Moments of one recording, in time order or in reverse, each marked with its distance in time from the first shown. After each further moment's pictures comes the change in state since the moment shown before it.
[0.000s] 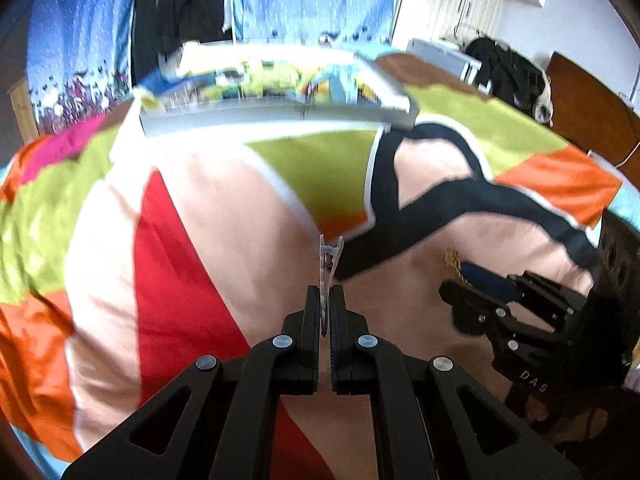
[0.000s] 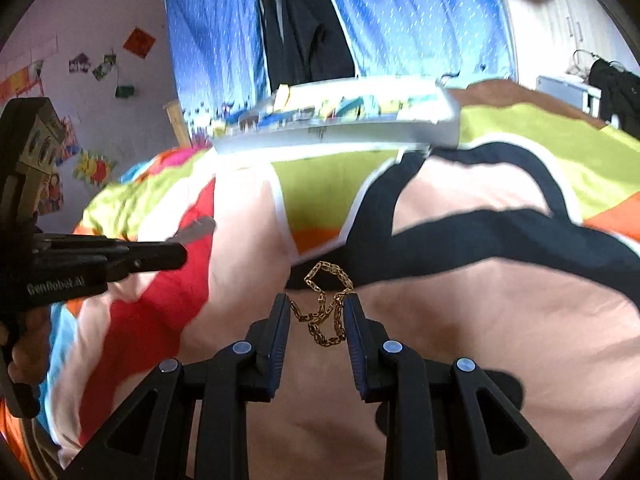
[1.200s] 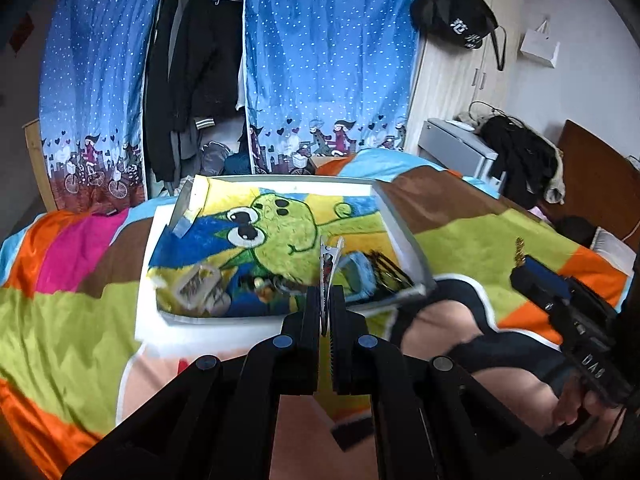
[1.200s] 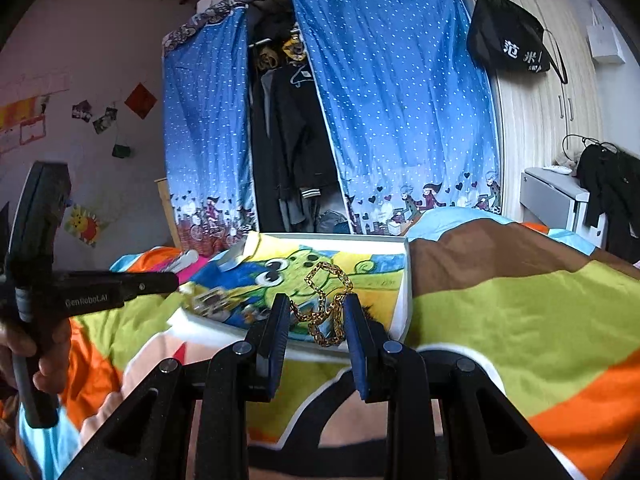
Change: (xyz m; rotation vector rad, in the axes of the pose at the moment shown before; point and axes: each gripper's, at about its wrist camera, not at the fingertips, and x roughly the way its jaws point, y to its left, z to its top) left arm -0.012 0.022 0.159 -0.024 -0.217 0.036; right arm -0.036 -0.050 0.168 -0.042 -0.263 -0.049
